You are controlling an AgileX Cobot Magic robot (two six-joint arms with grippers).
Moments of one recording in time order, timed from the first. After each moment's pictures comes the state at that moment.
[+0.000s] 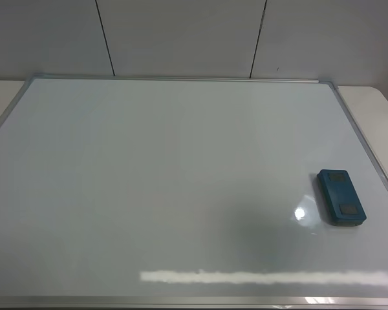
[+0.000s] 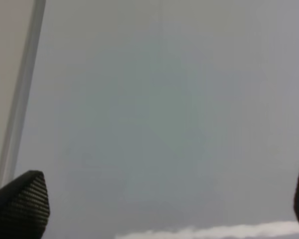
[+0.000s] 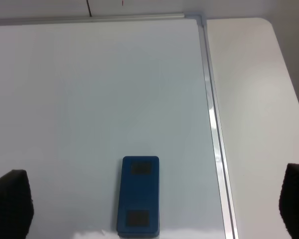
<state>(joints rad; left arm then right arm) 0.00 0.00 -0.50 -0.09 1.06 0.05 0.27 0.29 -0.80 -0.19 1.12 0.20</state>
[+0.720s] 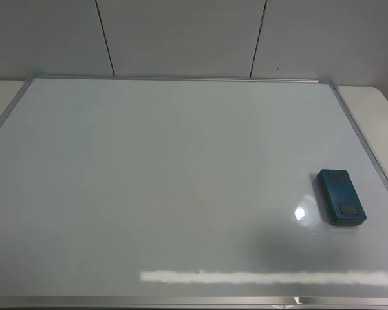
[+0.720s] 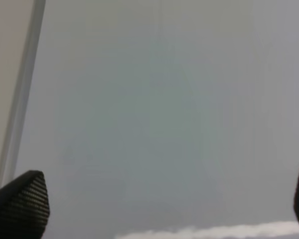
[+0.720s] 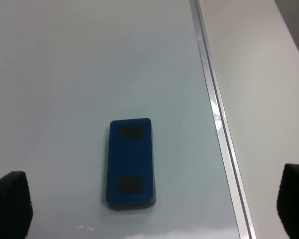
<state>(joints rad) 0.00 0.00 -0.50 -0.09 1.06 0.05 0.15 0.01 -0.51 -0.13 1.07 0.17</state>
